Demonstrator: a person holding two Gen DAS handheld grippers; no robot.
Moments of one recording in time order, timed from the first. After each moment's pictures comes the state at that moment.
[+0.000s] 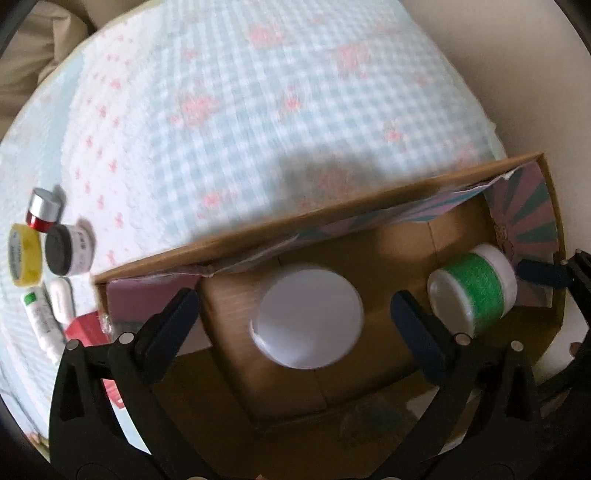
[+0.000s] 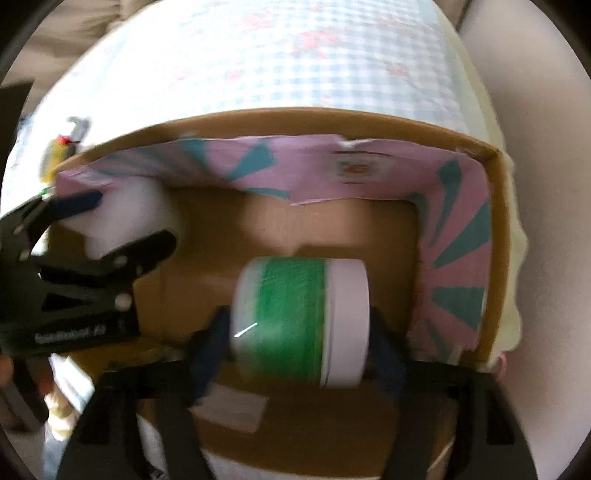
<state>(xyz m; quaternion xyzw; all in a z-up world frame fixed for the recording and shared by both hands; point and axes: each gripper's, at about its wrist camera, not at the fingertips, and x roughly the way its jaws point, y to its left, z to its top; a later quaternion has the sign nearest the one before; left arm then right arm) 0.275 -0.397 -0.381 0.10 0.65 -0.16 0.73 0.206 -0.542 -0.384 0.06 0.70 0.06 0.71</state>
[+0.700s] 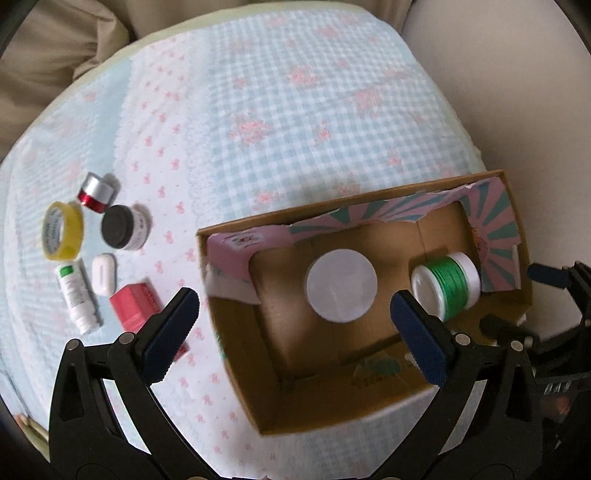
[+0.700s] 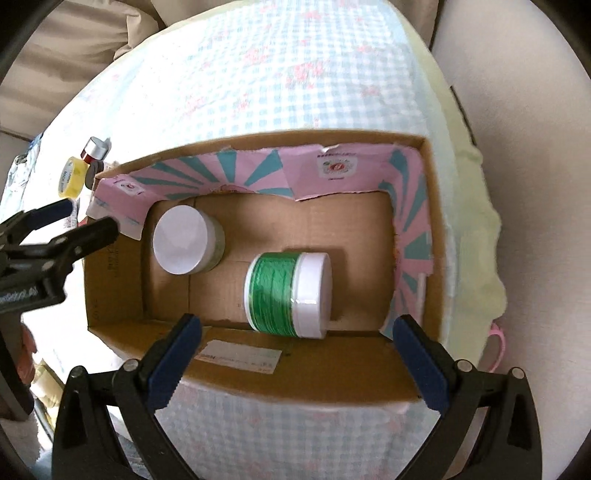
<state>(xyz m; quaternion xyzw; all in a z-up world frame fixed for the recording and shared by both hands) 0.242 -0.351 -0.303 0.08 0.62 -0.14 0.77 0.167 -0.552 -0.332 0.08 0.67 0.02 0.74</state>
